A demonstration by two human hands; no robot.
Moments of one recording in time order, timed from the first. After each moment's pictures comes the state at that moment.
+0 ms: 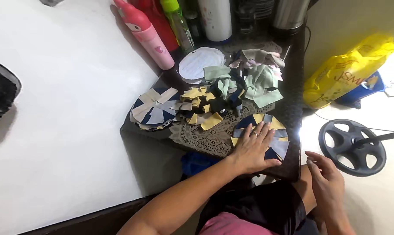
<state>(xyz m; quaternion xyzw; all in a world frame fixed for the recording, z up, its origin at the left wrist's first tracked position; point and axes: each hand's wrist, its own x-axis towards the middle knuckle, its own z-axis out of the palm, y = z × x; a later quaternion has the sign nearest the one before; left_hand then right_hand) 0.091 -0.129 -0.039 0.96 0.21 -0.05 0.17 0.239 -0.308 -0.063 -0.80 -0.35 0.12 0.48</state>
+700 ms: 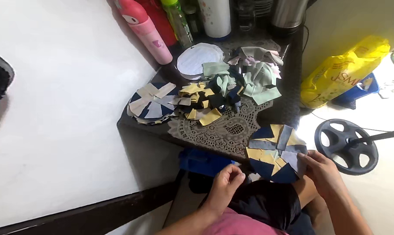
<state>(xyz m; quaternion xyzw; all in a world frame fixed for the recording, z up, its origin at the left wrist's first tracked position) -0.010 -0.217 -0.070 0.58 0.39 0.29 0.65 0.258 -0.294 -0.046 -0.72 -0.12 0.40 0.56</state>
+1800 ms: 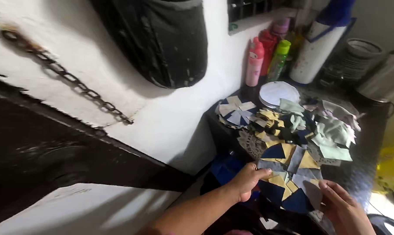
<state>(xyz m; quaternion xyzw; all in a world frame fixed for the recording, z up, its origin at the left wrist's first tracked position) -0.069 -0.148 0.005 0.33 0.45 0.33 0.76 0.161 -0.207 0.020 -0.64 -0.29 0.48 0.52</state>
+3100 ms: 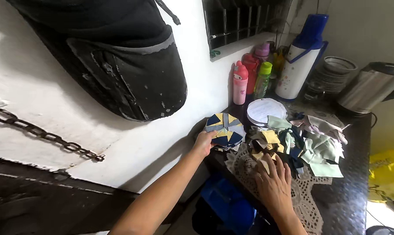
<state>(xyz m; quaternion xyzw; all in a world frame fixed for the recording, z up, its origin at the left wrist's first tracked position) -0.148 0.037 0.000 0.27 0.59 0.52 0.55 0.090 -0.103 -0.048 -0.59 -0.75 -0.11 0.28</state>
